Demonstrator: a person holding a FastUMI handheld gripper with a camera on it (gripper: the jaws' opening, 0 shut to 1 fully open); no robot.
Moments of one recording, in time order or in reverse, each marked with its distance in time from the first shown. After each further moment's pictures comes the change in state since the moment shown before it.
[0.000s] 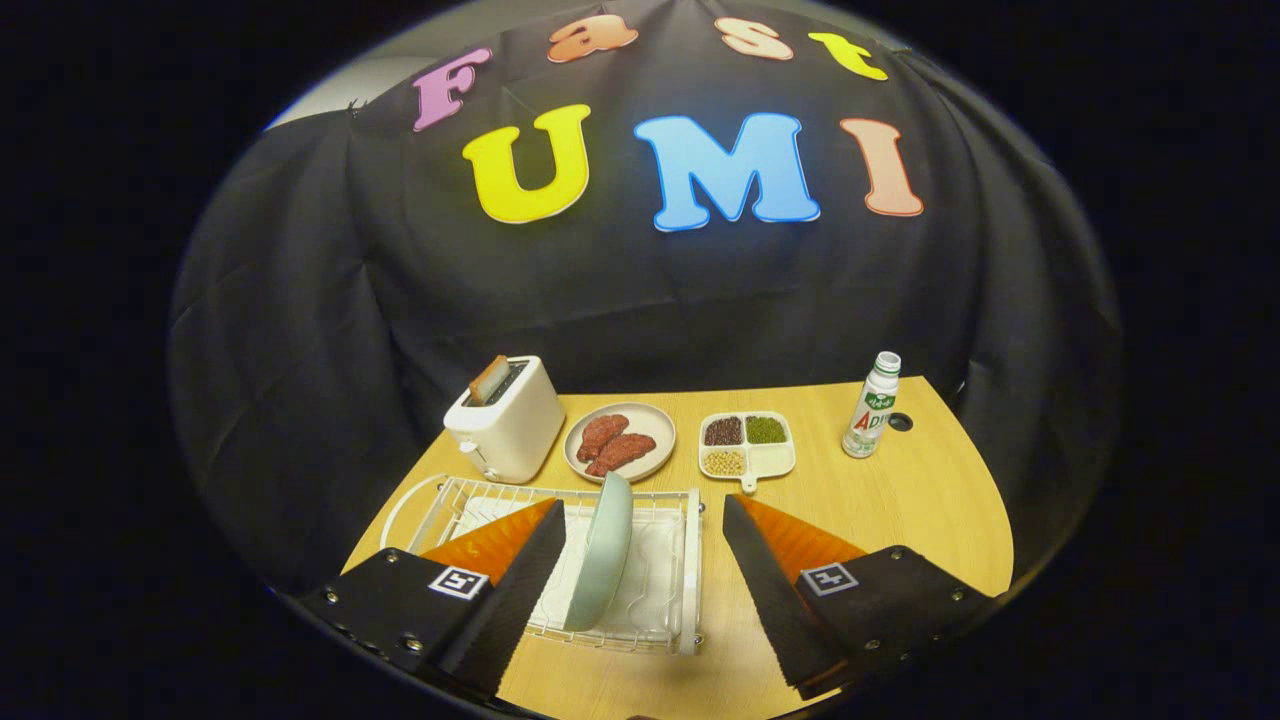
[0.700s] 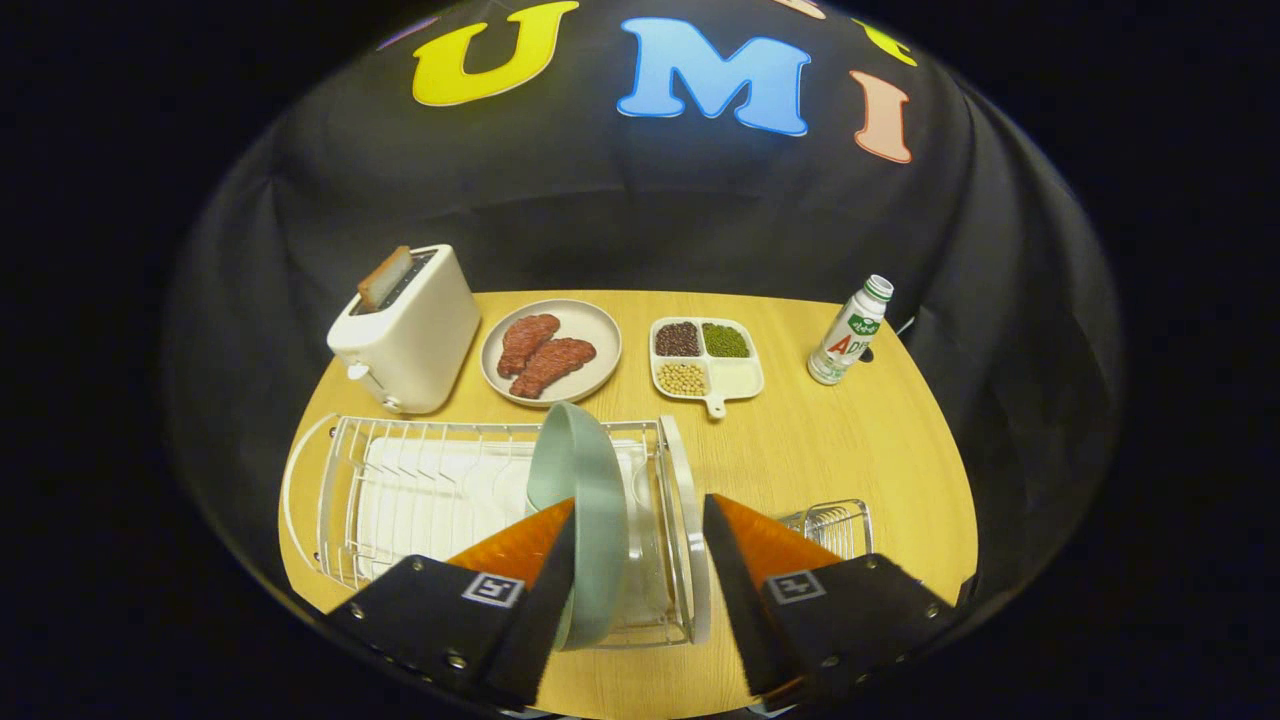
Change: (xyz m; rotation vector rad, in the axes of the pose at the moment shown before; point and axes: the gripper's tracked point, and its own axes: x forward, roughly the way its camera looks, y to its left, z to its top) arm 0.070 -0.003 -0.055 -0.037 0.302 -0.337
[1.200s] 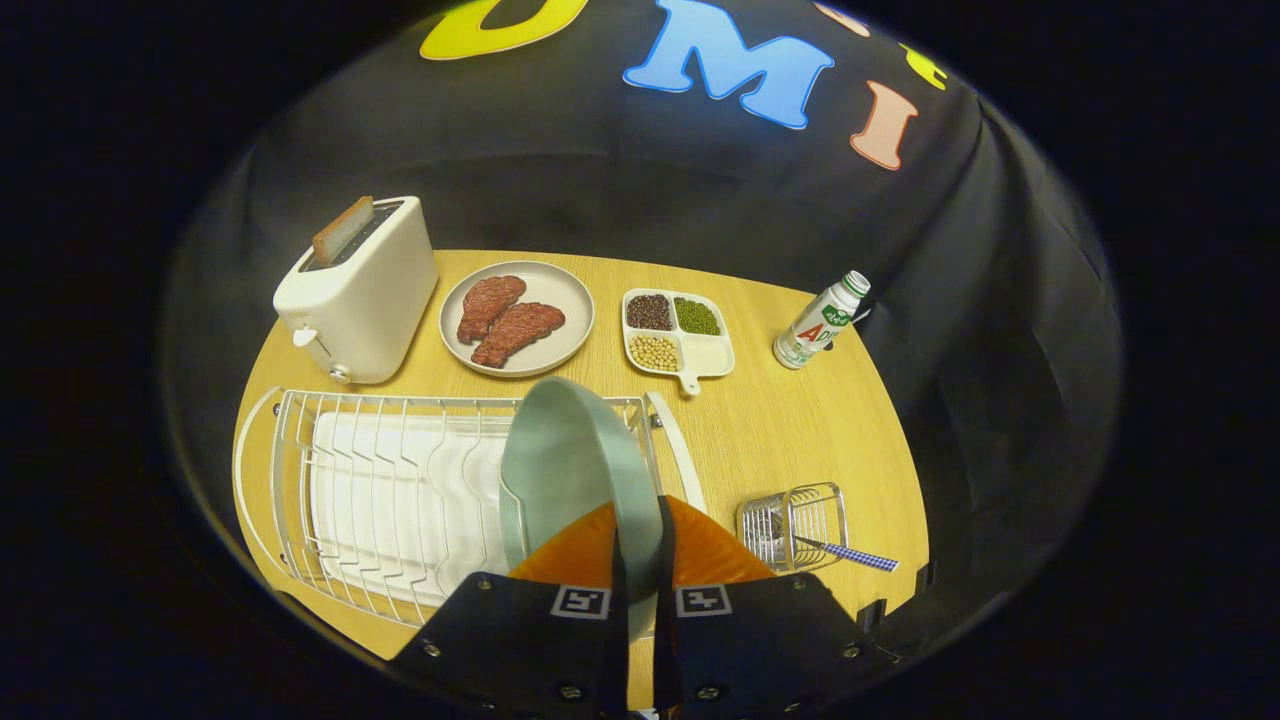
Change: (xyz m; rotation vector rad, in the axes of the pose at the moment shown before) arm -0.002 0.020 -0.004 -0.049 0.087 -0.155
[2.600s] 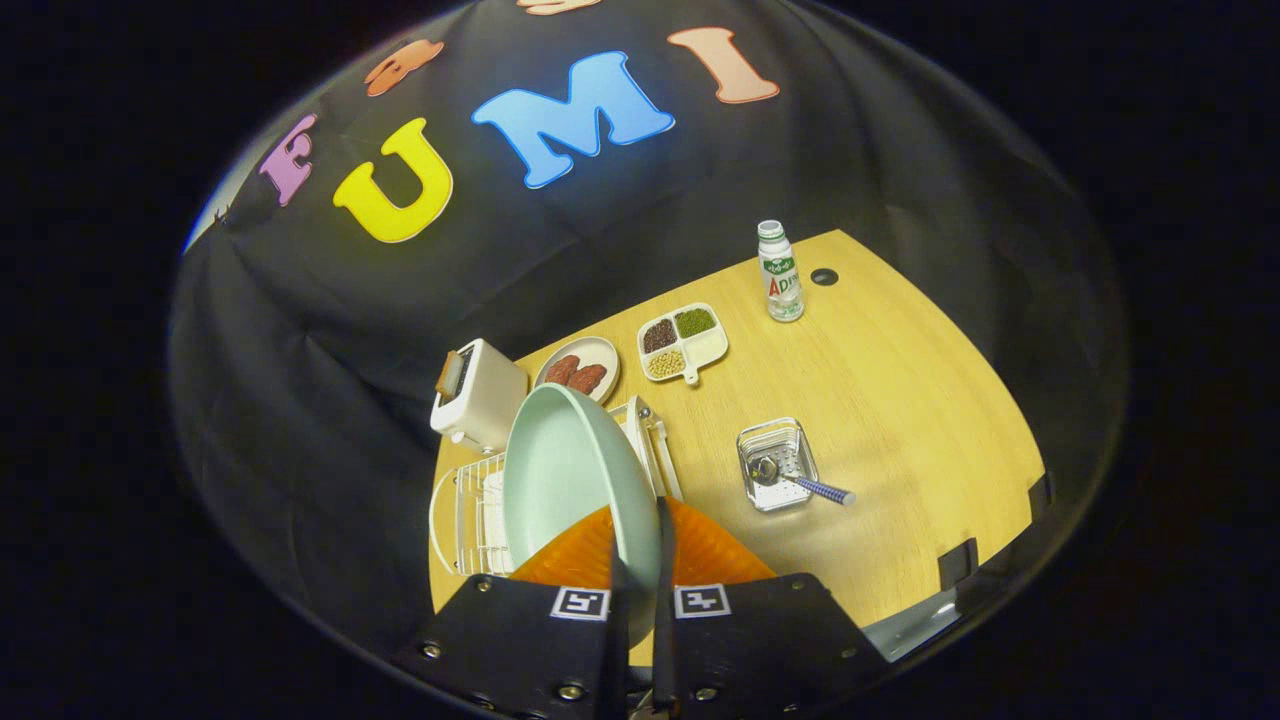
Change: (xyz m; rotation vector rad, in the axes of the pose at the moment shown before) arm -0.108 -0.148 -0.055 0.445 -0.087 0.579
